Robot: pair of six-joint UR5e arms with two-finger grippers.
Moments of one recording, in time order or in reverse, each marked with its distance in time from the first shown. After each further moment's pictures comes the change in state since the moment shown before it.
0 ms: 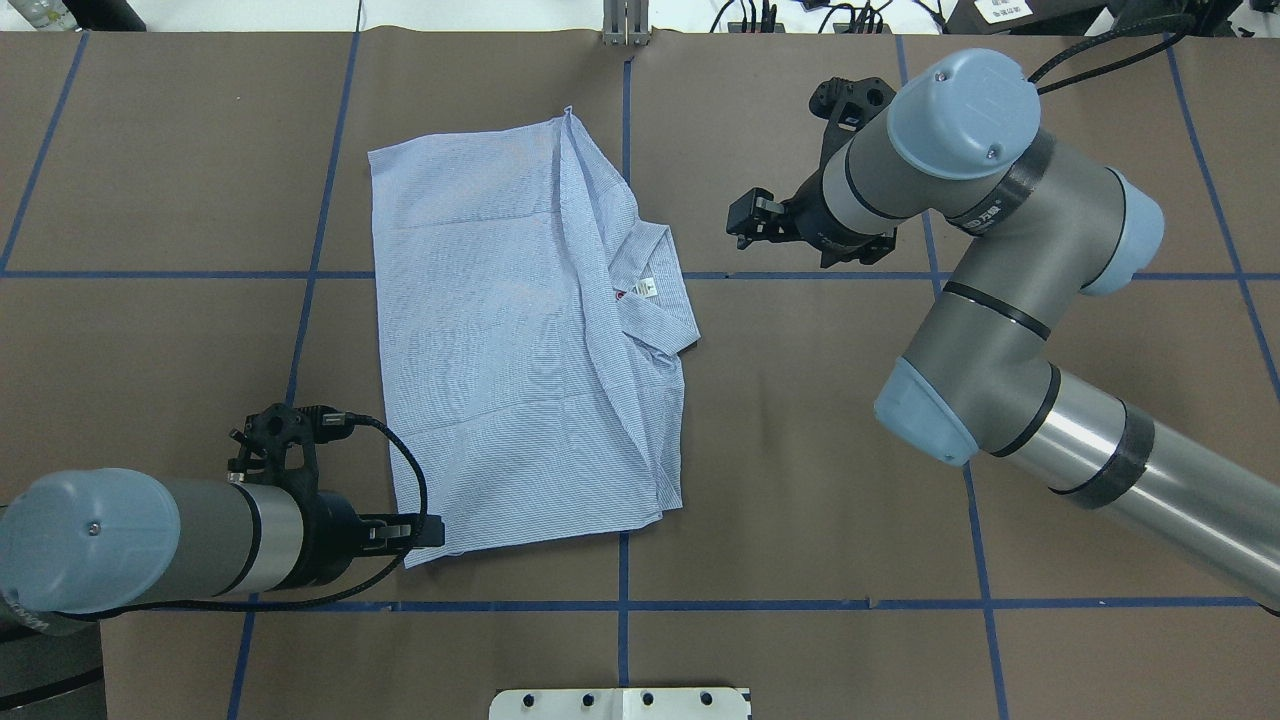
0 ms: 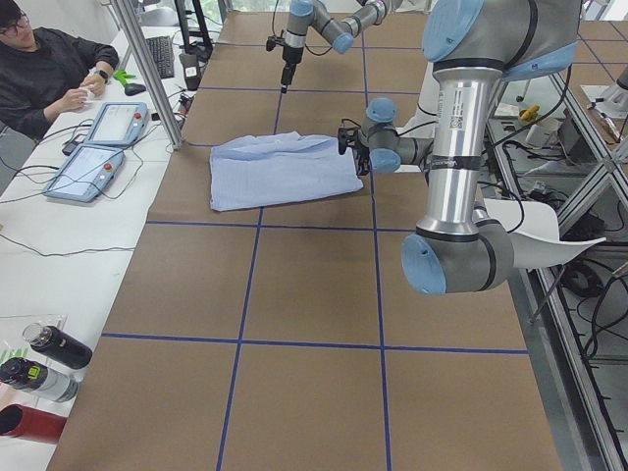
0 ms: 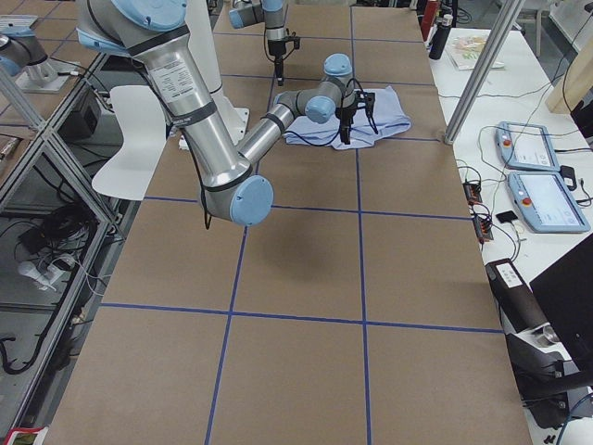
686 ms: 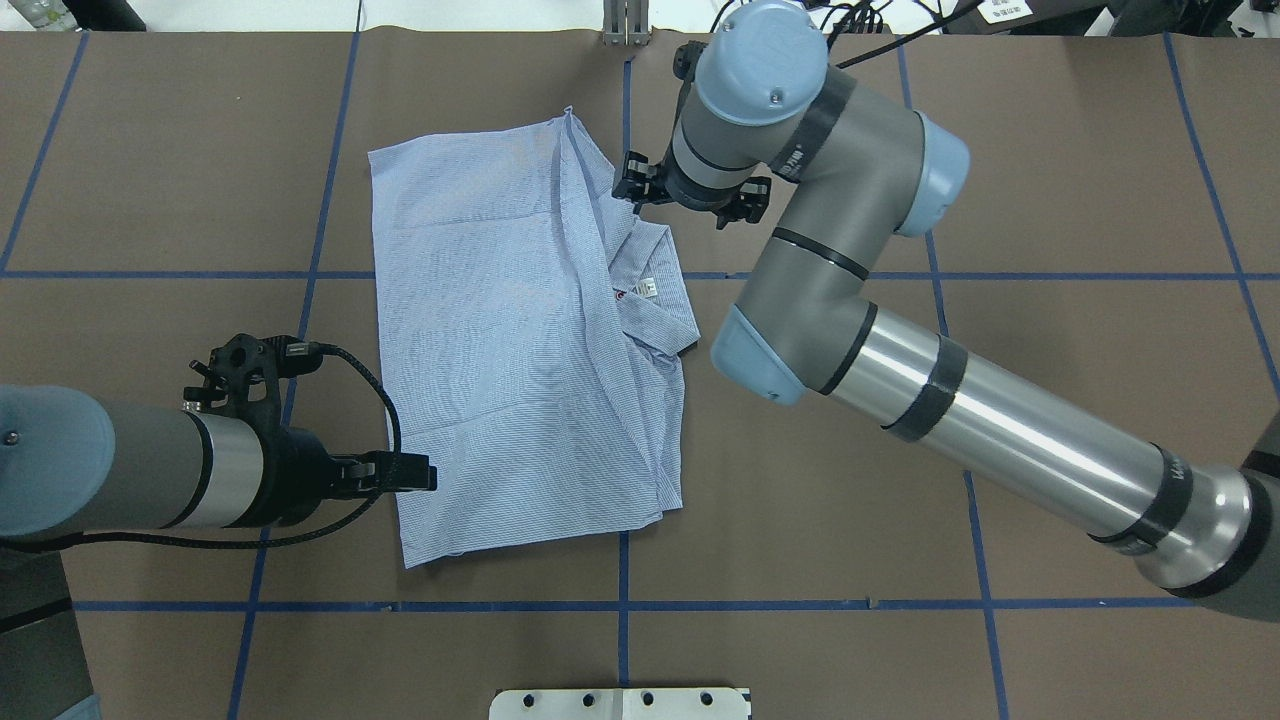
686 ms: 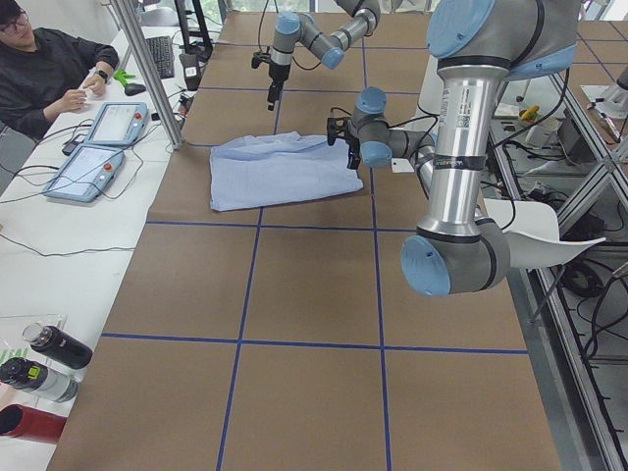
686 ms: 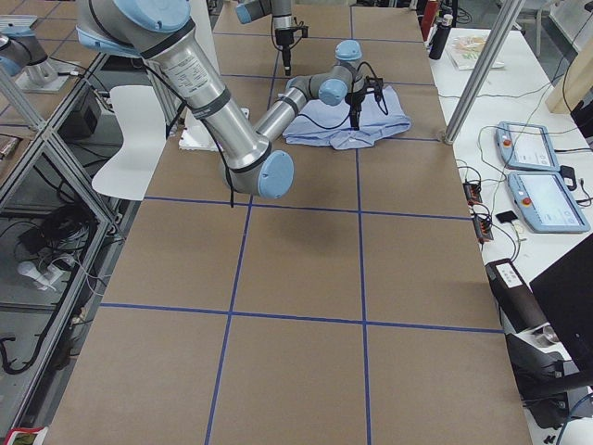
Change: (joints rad) left arm -0.134 0.004 -0.019 0.002 -0.110 0.086; right arm -0.033 0.320 -0.331 -0.055 -0.072 -0.034
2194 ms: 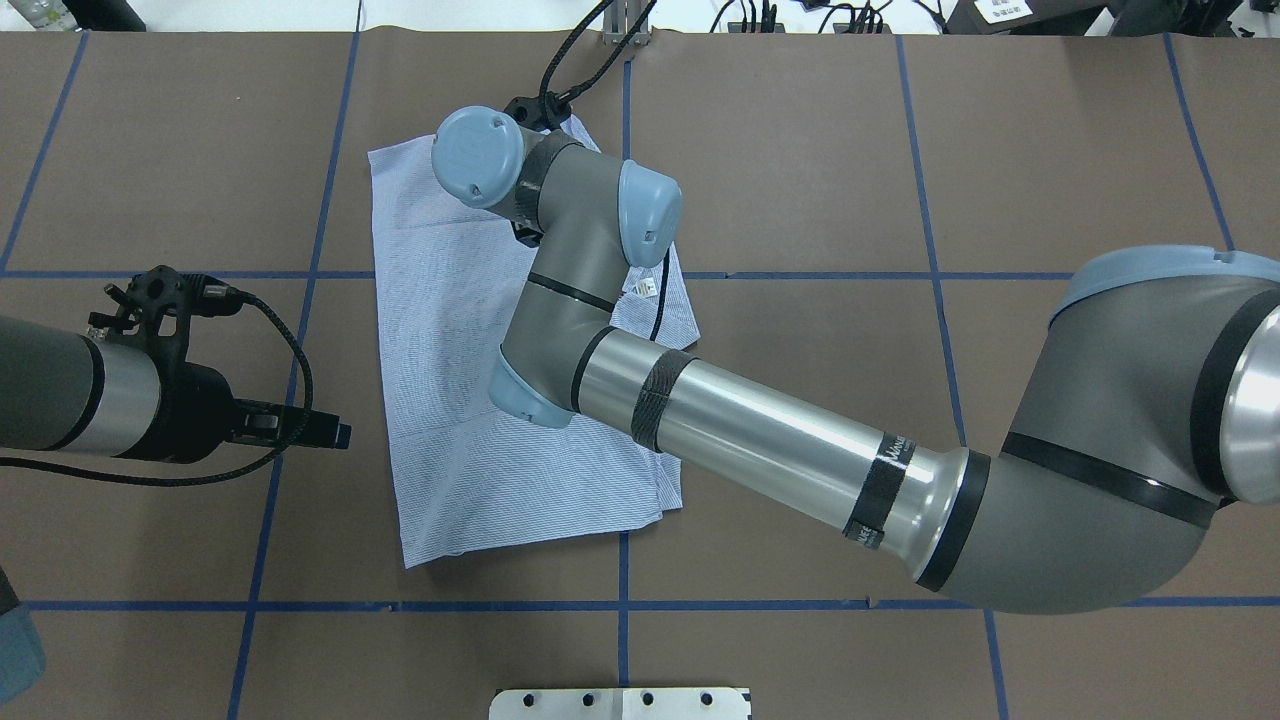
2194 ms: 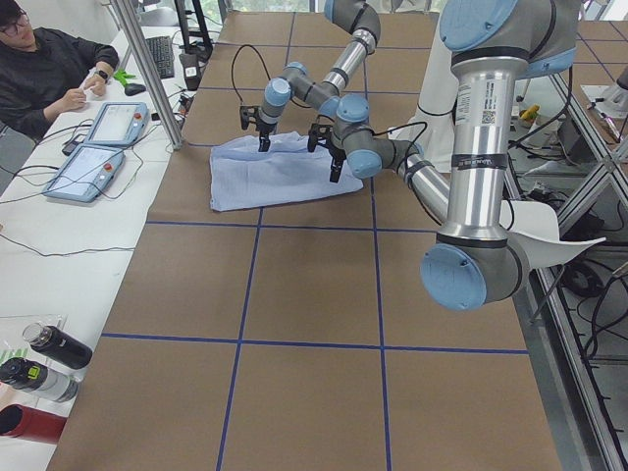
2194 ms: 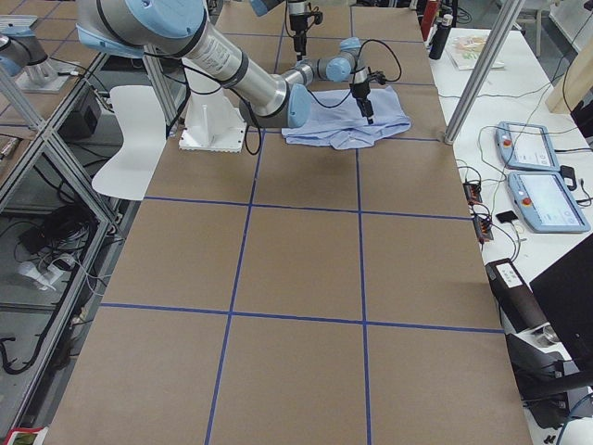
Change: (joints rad) left arm -0.155 0.070 0.002 0.000 -0.138 0.248; right arm -0.144 0.386 -0.640 -0.006 -0.365 -0.363
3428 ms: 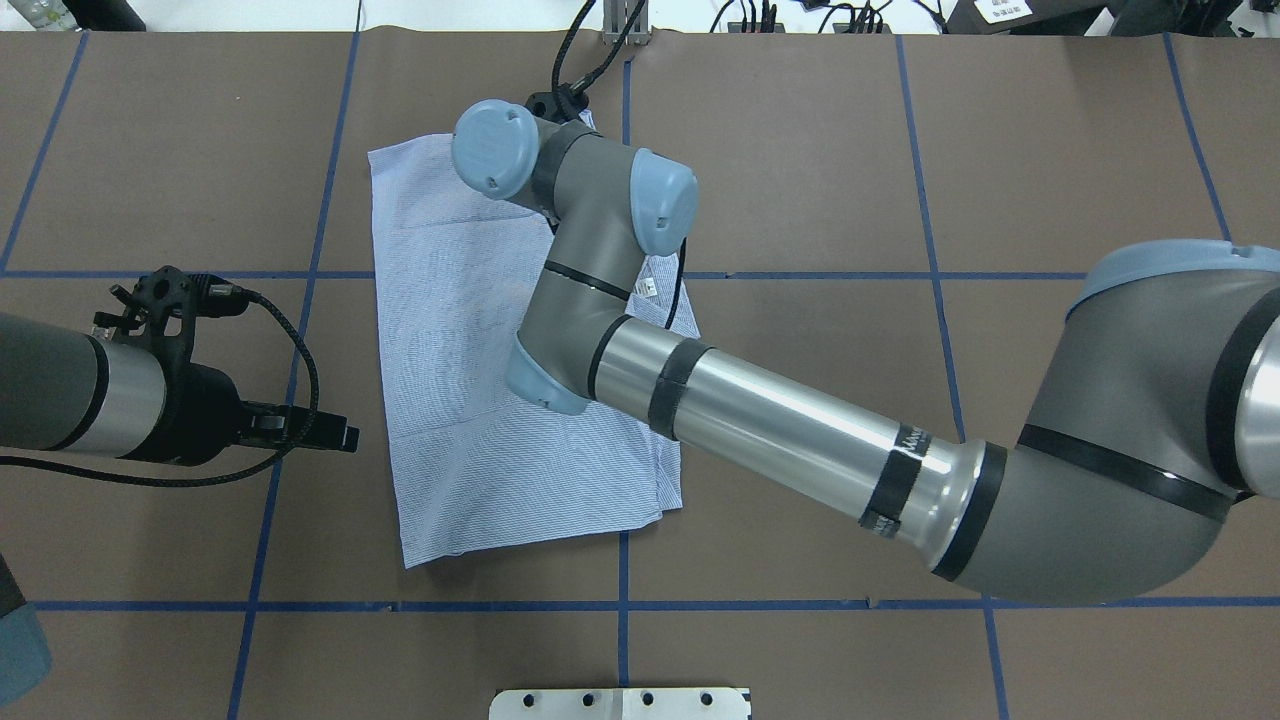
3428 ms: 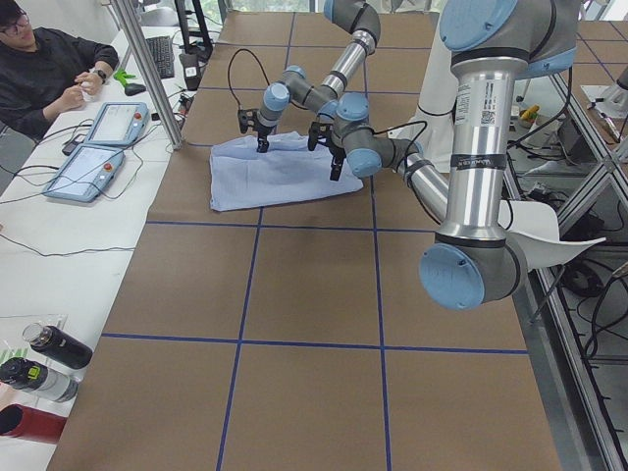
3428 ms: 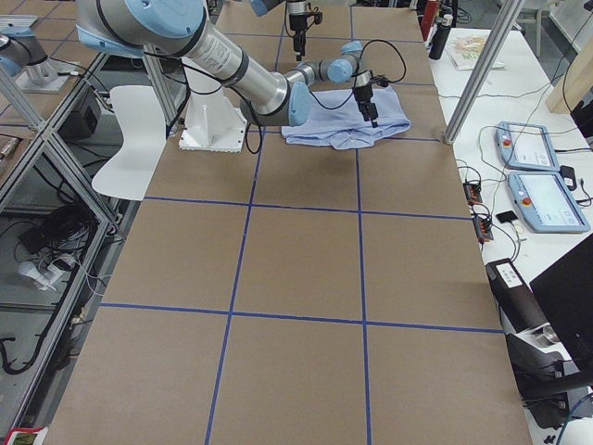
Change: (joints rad) left arm 0.002 -0.014 -0.001 -0.001 -0.024 -0.027; right arm 0.031 -0.054 0.071 -0.128 -0.045 -0.151
